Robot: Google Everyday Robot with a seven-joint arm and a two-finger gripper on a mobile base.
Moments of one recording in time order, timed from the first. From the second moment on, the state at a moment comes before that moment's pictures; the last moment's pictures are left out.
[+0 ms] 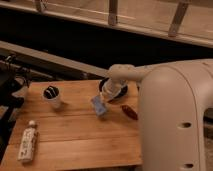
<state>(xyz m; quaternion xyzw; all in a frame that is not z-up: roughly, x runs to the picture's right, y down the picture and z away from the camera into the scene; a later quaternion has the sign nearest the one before) -0.010 0.064 0.850 -0.34 0.02 0.57 0.75</state>
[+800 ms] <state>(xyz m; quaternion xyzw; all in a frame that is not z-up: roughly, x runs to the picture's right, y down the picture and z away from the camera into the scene) -0.043 0.082 0.834 -0.34 0.03 0.55 0.76</state>
